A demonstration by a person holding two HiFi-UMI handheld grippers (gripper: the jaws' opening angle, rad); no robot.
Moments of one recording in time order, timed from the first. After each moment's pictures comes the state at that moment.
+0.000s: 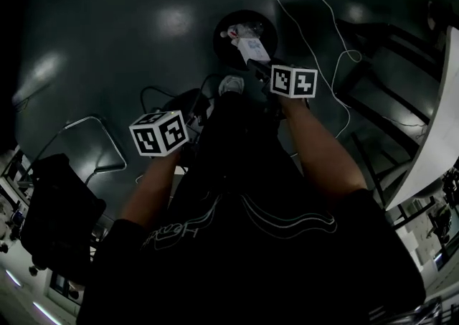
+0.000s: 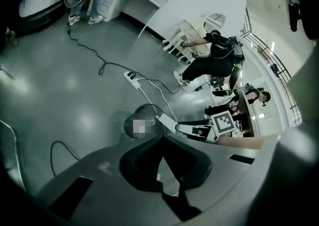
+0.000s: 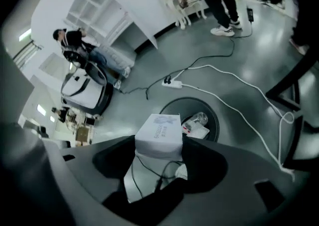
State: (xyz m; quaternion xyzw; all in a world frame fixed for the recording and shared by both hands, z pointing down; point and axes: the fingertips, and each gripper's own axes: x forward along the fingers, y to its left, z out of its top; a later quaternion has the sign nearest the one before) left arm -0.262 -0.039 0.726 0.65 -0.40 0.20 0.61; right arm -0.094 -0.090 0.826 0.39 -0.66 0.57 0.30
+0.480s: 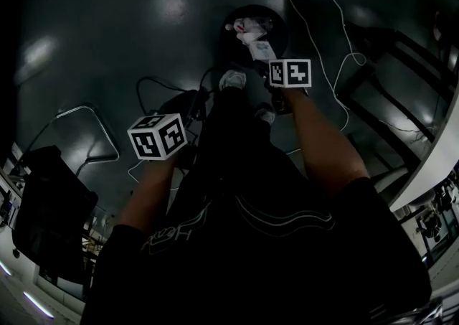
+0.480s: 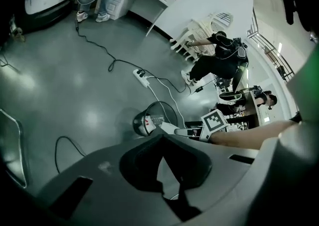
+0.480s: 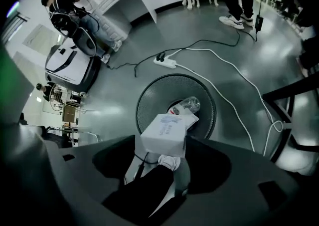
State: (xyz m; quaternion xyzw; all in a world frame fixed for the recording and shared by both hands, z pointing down) left arm -0.288 -0.023 0.757 0.63 -0.42 0.21 0.62; right arm -0.088 -0.067 0.900 0.36 -0.62 0.56 0.43
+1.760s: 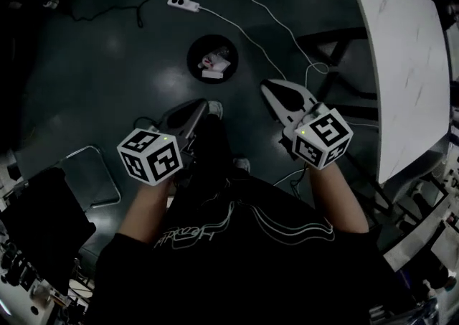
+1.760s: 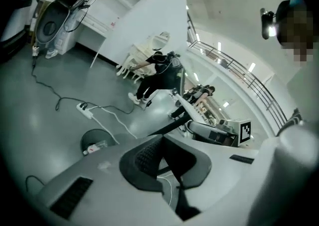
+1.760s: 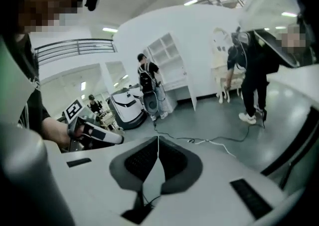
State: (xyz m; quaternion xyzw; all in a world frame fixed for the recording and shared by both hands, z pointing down) left arm -0.142 0.028 0.506 0.82 -0.33 0.09 0.46; right arm -0.026 0.006 0.482 0.37 -0.88 0.27 0.16
